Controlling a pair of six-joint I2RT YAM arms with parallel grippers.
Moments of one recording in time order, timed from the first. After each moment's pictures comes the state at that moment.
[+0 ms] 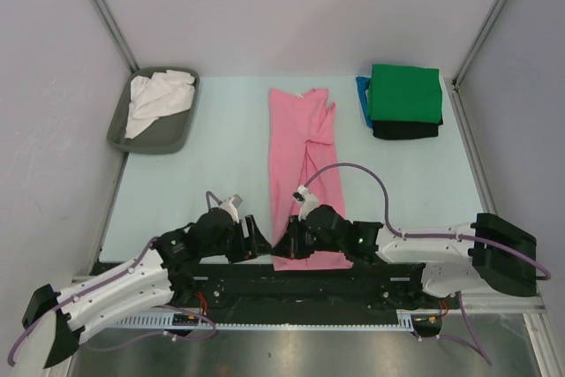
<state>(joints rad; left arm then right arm) -0.89 0.64 0.30 -0.40 0.15 -1.08 1.24 1.29 0.62 0.17 -0.04 1.05</state>
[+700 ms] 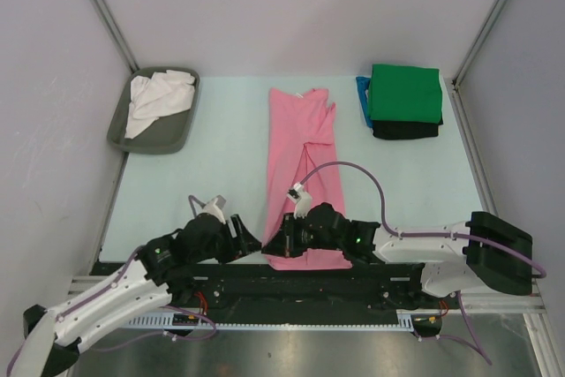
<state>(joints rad) -0.89 0.49 0.31 -0.55 0.04 -1.13 1.24 1.33 0.62 0.33 -0.10 1.05</state>
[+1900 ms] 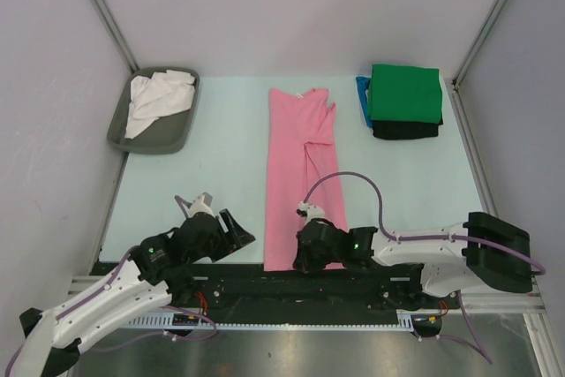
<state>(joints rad) -0.89 0.43 0.39 -0.74 -0.15 -1.22 1.30 1.32 0.62 -0.12 0.08 0.97</state>
